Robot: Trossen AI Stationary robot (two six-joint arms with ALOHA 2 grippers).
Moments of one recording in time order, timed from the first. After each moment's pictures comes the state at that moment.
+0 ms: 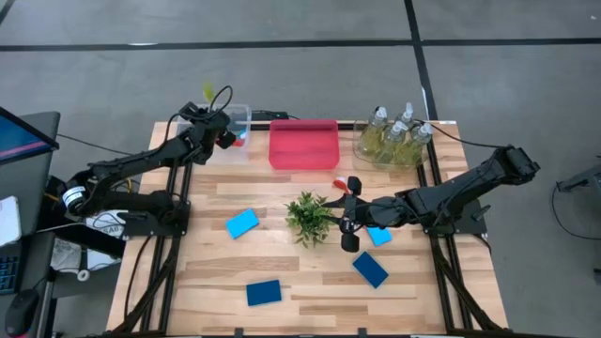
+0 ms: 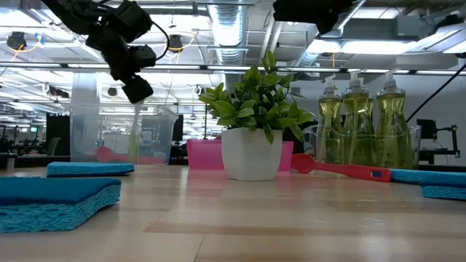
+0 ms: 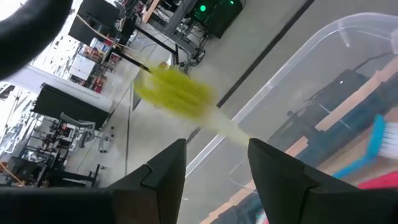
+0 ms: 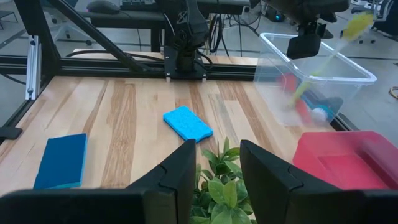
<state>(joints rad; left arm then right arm) 0.63 1.13 0.69 -0.09 -0.93 0.51 0.34 1.11 0.78 0.10 0.50 0.05</state>
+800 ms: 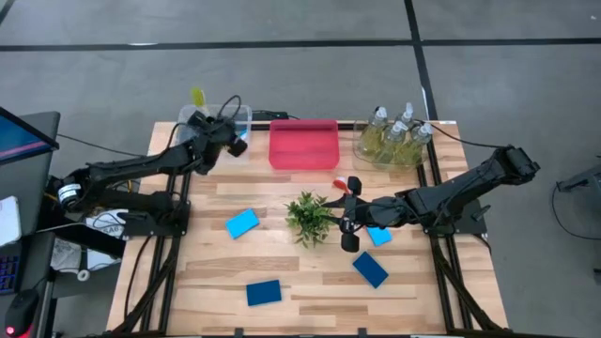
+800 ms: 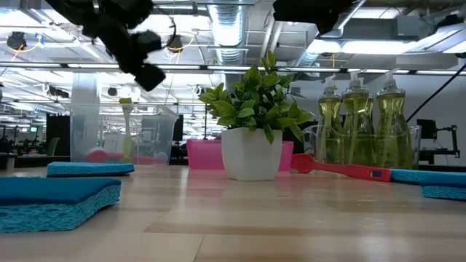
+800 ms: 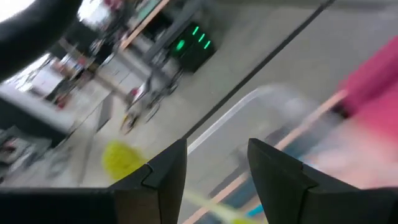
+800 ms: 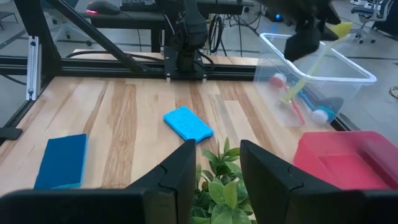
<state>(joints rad) 0.44 1.10 0.69 -0.08 -0.93 0.33 0.34 1.11 0.78 0.10 0.50 0.06</state>
